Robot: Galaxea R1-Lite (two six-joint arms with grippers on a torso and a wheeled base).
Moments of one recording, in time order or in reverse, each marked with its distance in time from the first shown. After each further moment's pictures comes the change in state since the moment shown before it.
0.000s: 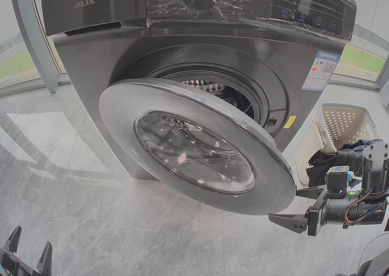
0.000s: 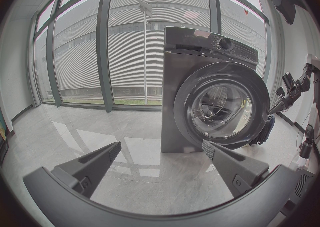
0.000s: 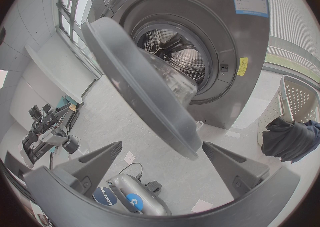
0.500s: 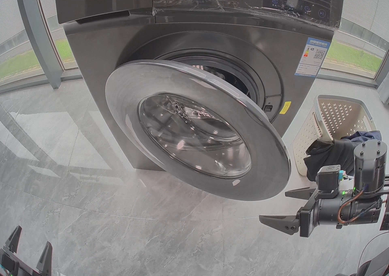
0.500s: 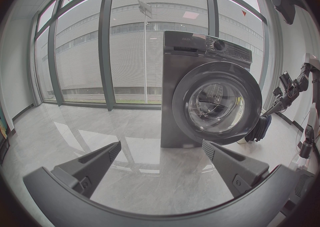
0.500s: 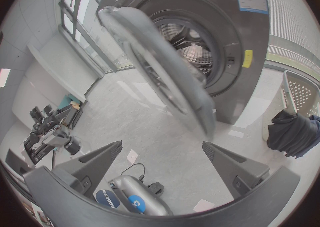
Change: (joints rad) left arm -0.001 0.000 0.000 0.000 -0.002 0.000; right arm 0.024 0.053 -0.040 0.000 0.019 0.002
